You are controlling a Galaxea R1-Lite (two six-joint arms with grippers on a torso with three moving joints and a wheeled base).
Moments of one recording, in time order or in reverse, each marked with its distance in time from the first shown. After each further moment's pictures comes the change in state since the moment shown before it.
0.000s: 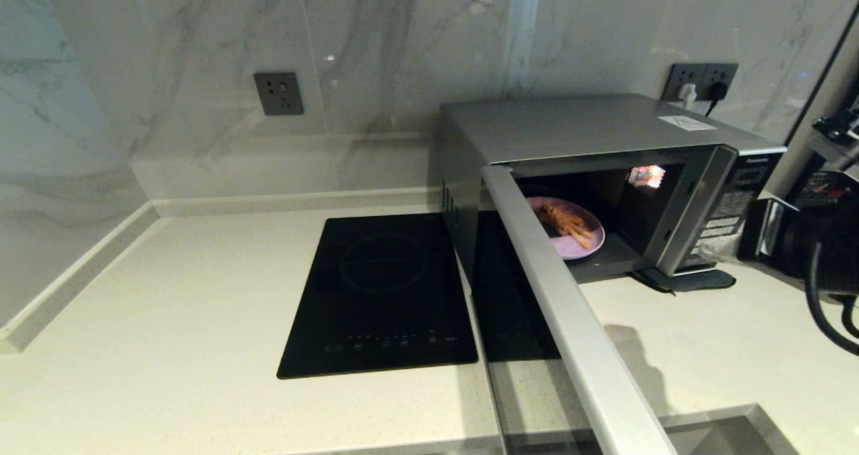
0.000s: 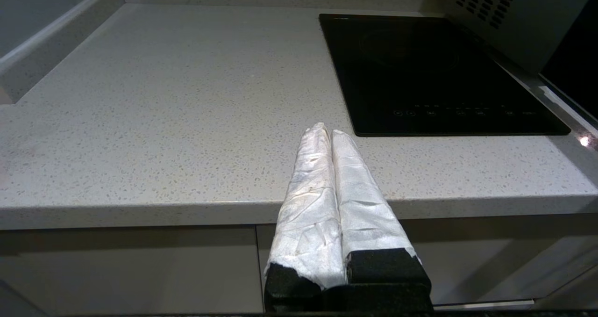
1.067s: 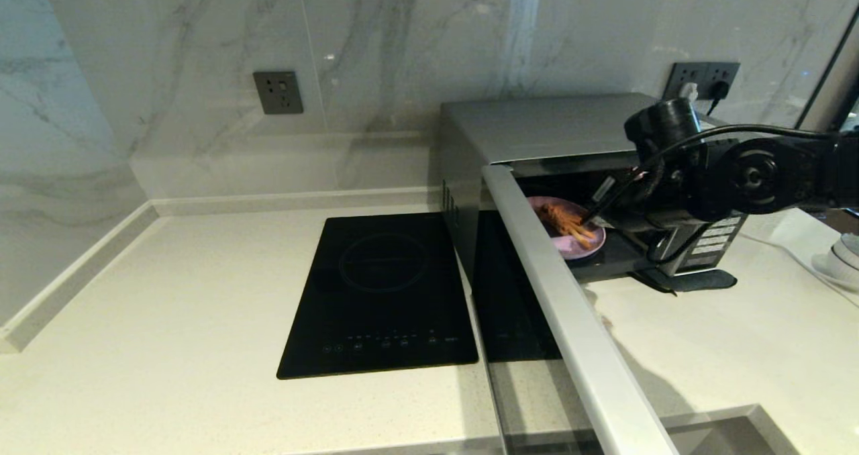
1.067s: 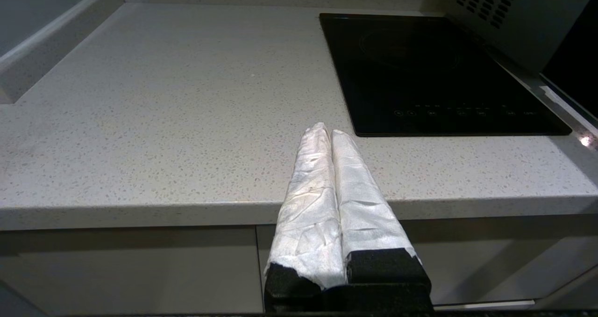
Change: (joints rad) left arm 0.000 0.000 0.000 0.000 0.000 0.000; right arm -0.063 0.621 -0.461 -0.080 -0.093 0.260
